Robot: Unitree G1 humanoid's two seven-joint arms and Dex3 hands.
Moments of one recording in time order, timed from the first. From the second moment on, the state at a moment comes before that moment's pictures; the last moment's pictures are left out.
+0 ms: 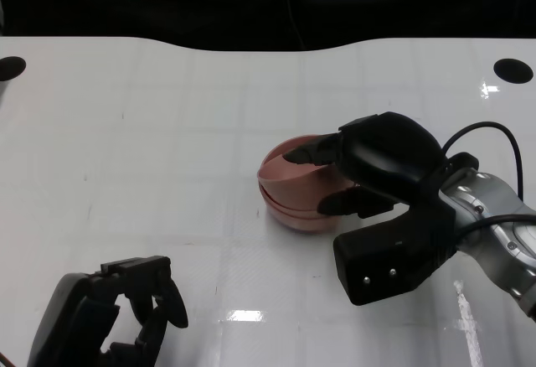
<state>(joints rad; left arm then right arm) 0.12 0.25 -0.04 0.31 0.40 -0.91 0.20 -0.63 -0.29 0.50 0.40 -0.80 -0.27 0.04</state>
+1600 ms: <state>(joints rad) 0.12 0.26 -0.04 0.31 0.40 -0.91 0.20 -0.40 -0.35 0.47 0.28 -0.80 -0.37 -0.12</state>
